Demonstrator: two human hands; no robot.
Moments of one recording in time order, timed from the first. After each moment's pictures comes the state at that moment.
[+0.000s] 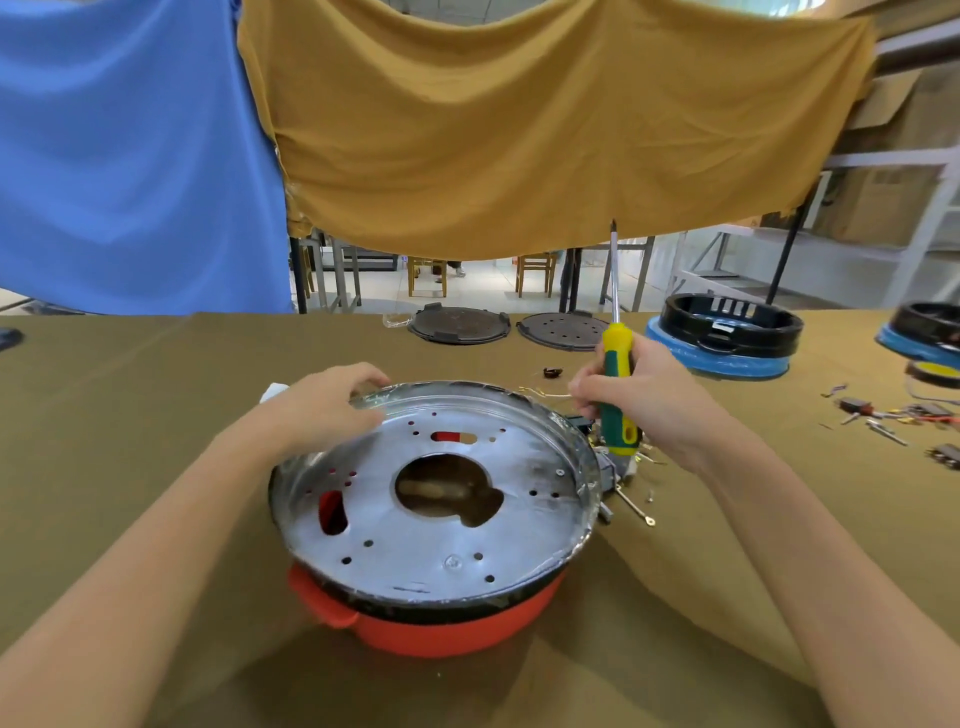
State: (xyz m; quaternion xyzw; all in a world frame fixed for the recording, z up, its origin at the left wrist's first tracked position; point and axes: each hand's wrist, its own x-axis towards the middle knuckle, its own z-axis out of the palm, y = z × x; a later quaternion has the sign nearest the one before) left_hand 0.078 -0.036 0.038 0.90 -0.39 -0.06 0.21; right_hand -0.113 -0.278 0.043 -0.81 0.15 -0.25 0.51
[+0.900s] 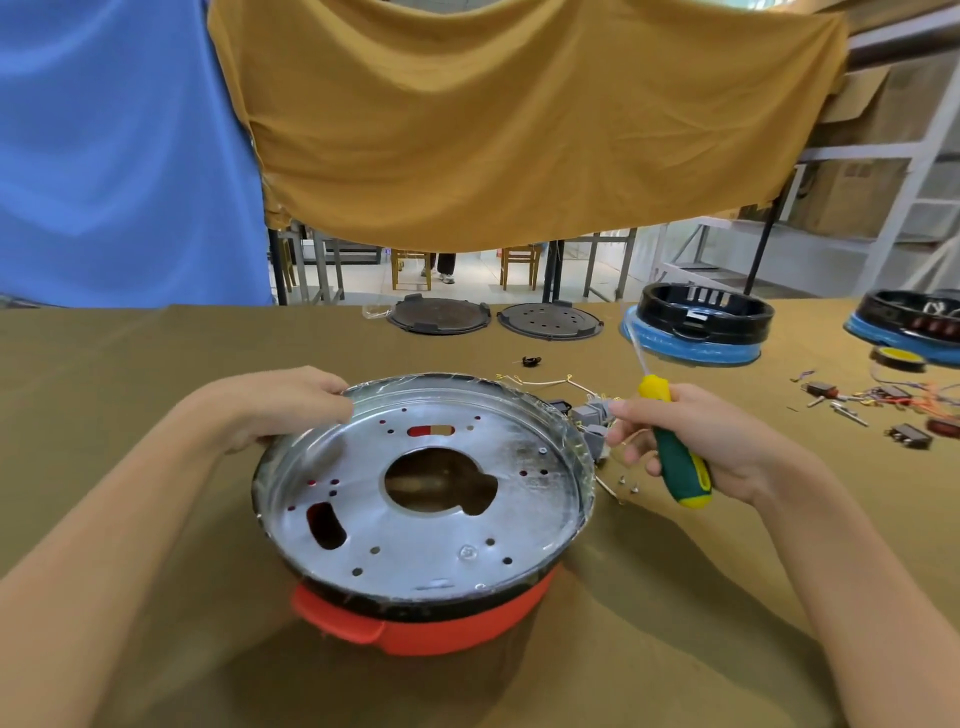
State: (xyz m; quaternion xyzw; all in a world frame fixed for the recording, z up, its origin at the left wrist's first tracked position) left_hand 0.074 -0.032 0.048 0.90 -0.30 -0.21 0.22; right_hand -0.168 -0.309 0.020 -0.75 0.22 -0.13 0.61
